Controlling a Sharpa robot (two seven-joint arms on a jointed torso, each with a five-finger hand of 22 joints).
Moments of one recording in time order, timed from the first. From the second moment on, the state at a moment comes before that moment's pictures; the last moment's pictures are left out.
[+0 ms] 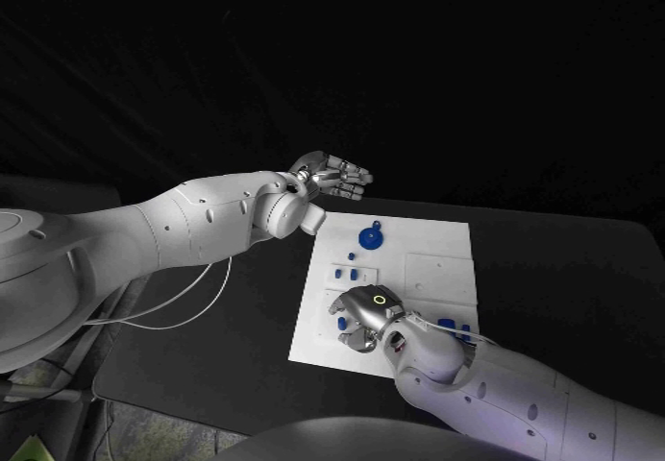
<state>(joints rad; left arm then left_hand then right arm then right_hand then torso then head) 1.22 -0.60 -0.05 1.08 -0.21 -0.20 0.18 1.36 0.02 0.07 -0.10 0.10 1.01 0.16 0.06 0.06 1.06 0.16 0.06 0.06 1.04 0.16 0.06 0.06 0.07 0.99 0.14 0.07 0.07 0.82 -0.39 -0.05 1.38 -1.92 -0.35 -0.31 1.35 -0.22 0.34 -0.17 0.16 1.02 0.08 0.07 0.07 0.99 0.11 0.11 0.06 1.33 0.00 0.77 0.60 0.15 1.44 -0.03 0.12 1.25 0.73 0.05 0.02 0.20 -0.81</state>
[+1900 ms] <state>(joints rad) 1.18 -0.71 -0.05 1.18 -0.22 -0.17 0.24 1.32 -0.03 -0.02 -0.05 0.05 0.98 0.16 0.06 0.06 1.05 0.16 0.06 0.06 1.03 0.16 0.06 0.06 0.07 0.99 0.15 0.07 0.07 0.83 -0.87 0.21 1.58 -1.21 0.01 -0.65 1.08 -0.12 0.29 0.05 0.12 1.21 0.04 0.06 0.16 1.34 -0.04 0.80 1.11 1.45 -0.09 0.99 1.11 0.07 1.46 -0.12 0.64 1.31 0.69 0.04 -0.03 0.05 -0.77</state>
